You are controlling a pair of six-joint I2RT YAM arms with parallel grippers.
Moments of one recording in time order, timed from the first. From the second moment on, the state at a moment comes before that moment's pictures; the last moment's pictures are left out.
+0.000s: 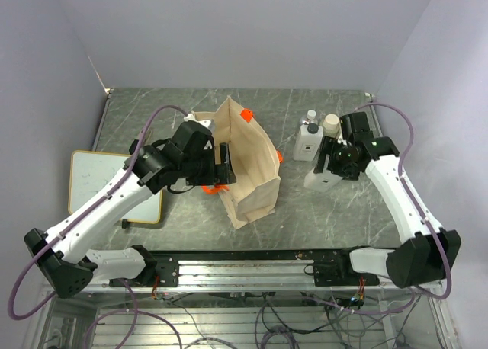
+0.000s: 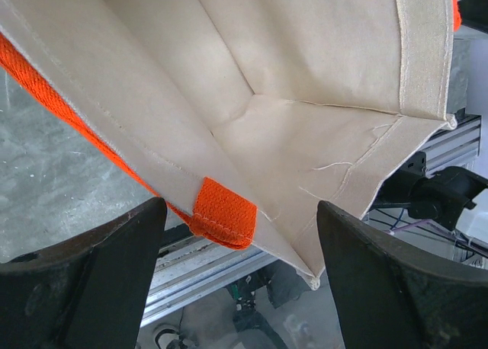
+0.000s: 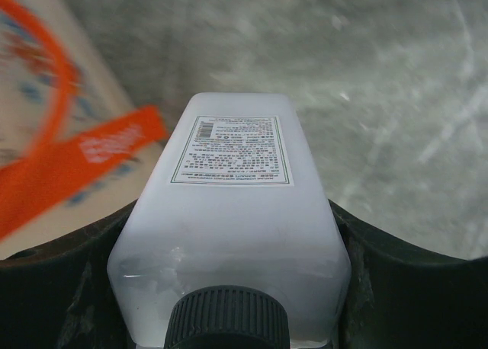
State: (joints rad) left arm -0.78 1.19 1.30 -0.92 0.00 -0.70; right arm 0.19 1.23 1.20 -0.98 0.00 0.41
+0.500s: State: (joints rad) left arm -0.75 1.19 1.34 -0.96 0.00 -0.67; right arm 0.01 1.61 1.38 -0.90 0.12 0.21
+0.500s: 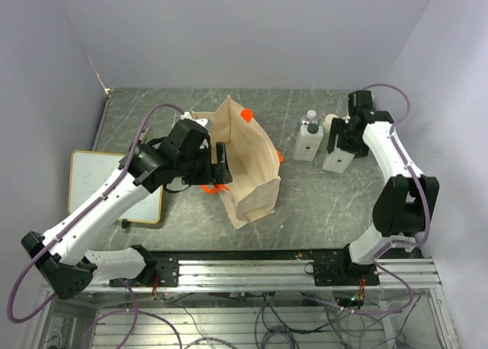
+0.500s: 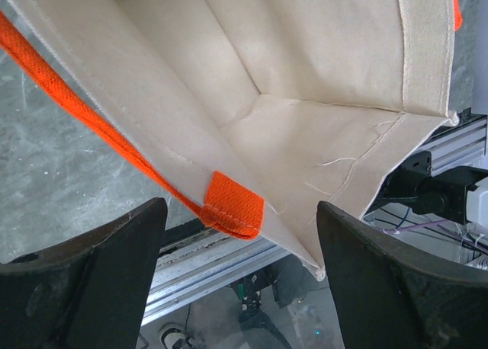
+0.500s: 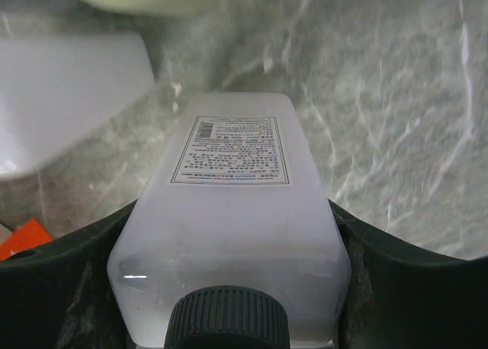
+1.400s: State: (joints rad) left arm -0.74 1.17 1.38 -1.04 0.00 -0.65; right arm 0.01 1.87 1.63 -0.90 0.08 0.13
